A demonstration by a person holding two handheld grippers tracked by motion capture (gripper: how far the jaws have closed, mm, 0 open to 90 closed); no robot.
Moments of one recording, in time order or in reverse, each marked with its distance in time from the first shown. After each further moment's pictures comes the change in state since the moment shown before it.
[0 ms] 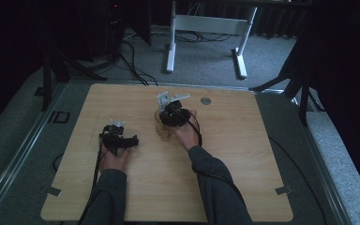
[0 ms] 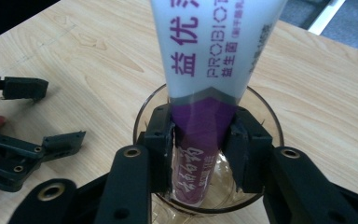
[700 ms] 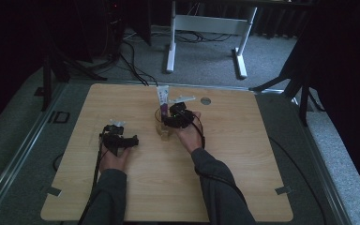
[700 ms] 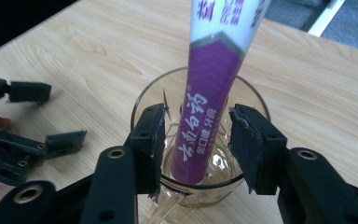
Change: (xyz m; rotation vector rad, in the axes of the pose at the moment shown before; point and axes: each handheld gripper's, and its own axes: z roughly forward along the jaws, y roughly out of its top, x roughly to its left) left arm 0.000 0.000 0.000 0.000 0.000 0.002; right arm -0.007 -0.009 -0.011 -0.051 0.008 0.034
